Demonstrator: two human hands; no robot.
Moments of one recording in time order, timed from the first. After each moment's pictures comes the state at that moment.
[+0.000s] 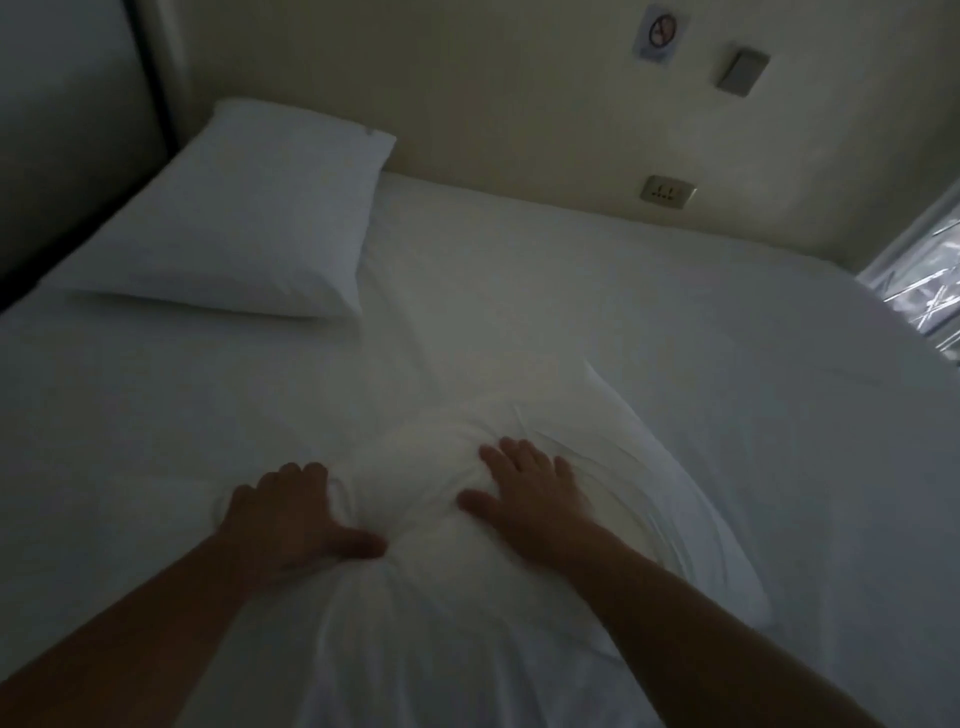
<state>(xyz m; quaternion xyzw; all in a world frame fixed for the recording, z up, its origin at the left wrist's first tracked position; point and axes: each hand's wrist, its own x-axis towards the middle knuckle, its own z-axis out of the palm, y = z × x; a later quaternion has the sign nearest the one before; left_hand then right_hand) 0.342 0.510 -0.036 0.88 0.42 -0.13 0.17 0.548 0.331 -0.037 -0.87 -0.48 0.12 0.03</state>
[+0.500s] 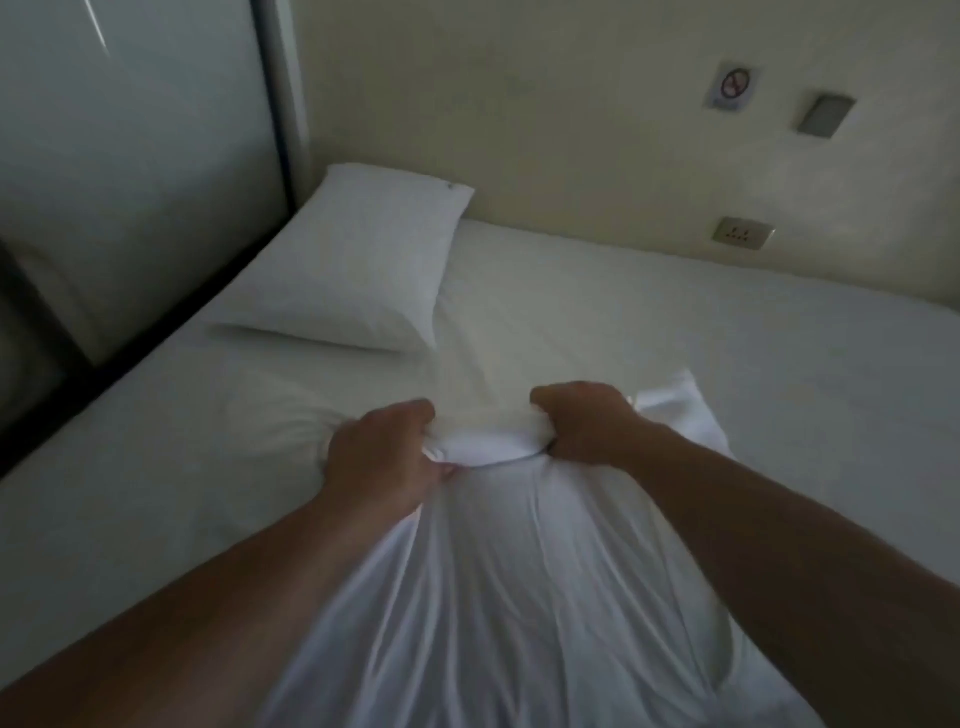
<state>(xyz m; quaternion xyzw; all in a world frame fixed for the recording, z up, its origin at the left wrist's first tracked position) 0.350 0.471 0.094 0.89 0.36 0.22 0.16 0.580 0.392 0.092 -0.76 -0.65 -0.01 -0.02</state>
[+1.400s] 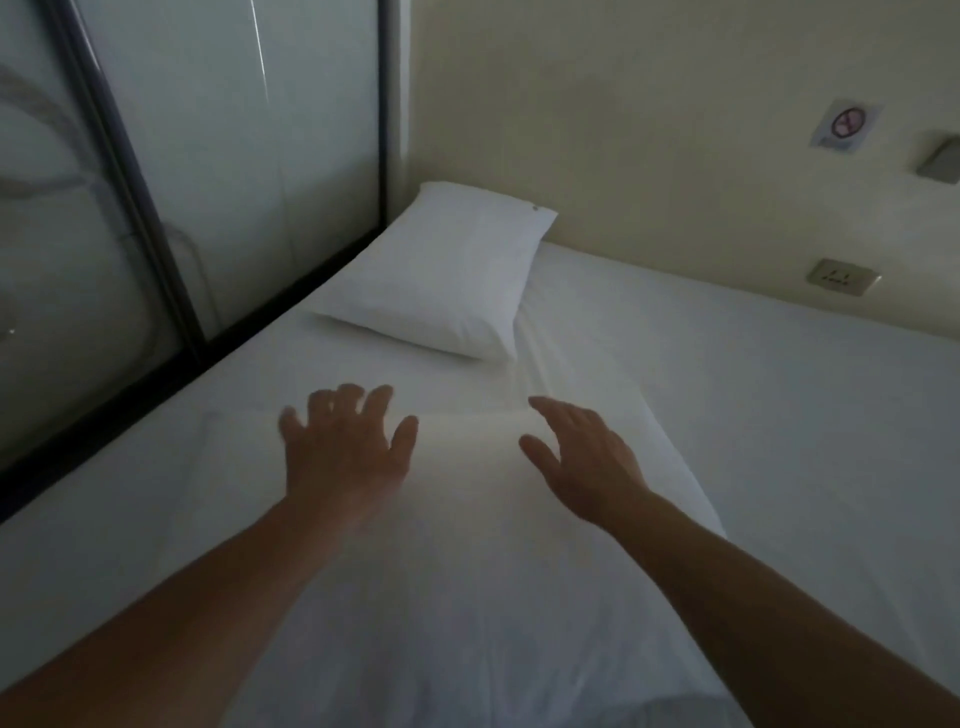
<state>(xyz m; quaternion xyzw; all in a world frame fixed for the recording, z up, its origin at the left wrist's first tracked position) 0.248 0.527 0.043 0.83 0.54 0.15 0.03 0.491 0.425 0.032 -0.79 -0.60 0.02 0.15</state>
